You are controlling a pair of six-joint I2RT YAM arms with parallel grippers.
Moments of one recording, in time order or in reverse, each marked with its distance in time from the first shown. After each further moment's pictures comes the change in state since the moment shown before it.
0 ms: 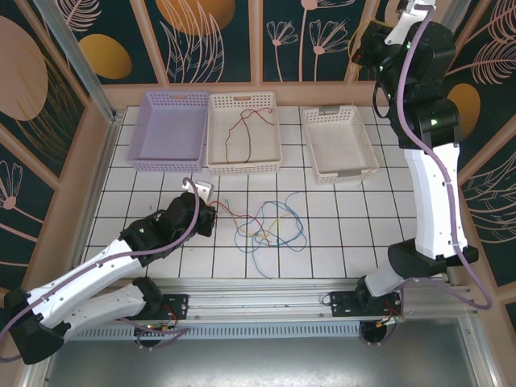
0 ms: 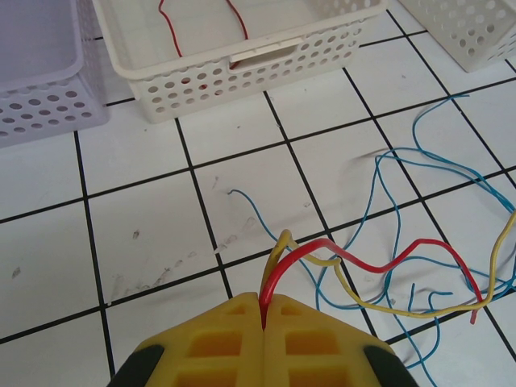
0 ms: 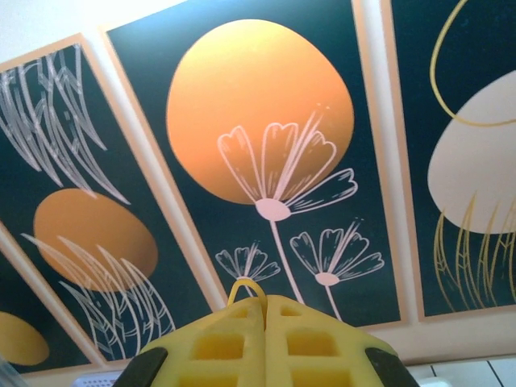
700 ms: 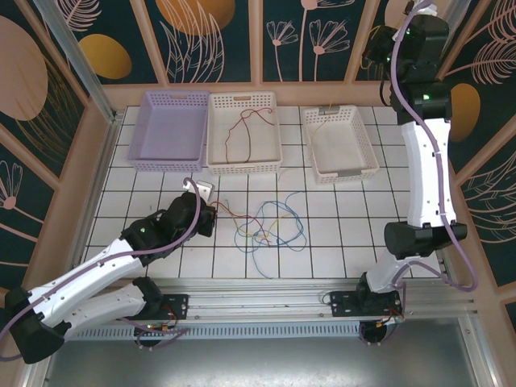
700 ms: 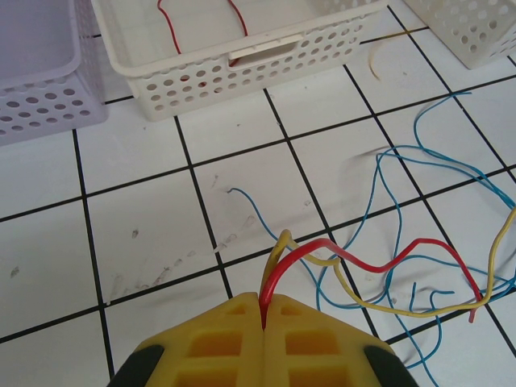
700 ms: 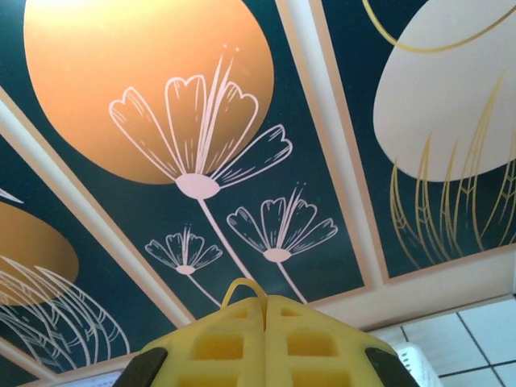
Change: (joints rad) left arm 0.000 0.007 -0.002 0.003 0.001 0.000; right arm -0.173 0.130 -0.014 0.013 -0.111 0.090
